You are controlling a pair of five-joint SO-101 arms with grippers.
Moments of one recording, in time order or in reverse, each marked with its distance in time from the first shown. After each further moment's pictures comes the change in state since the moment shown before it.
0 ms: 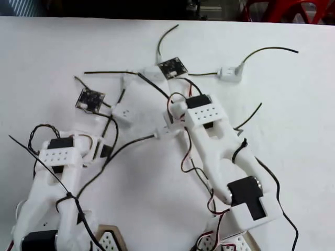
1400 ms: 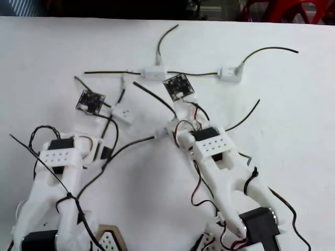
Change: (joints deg) left arm 0.0 -0.1 0.9 0.0 0.0; right arm -1.0 -18.1 28.2 -26.0 0.5
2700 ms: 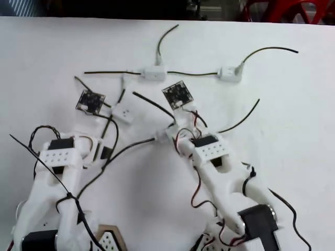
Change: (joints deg) left arm 0.0 0.0 0.0 0.0 0.0; right arm -0.1 3.8 7.4 -9.5 2.1
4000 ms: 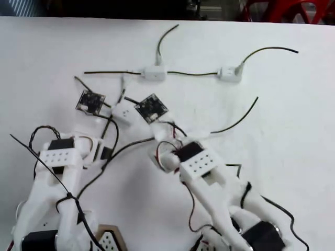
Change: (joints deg) left arm 0.0 0.0 0.2 0.0 0.0; right arm -13.4 -12.0 -3.1 19.9 -3.7
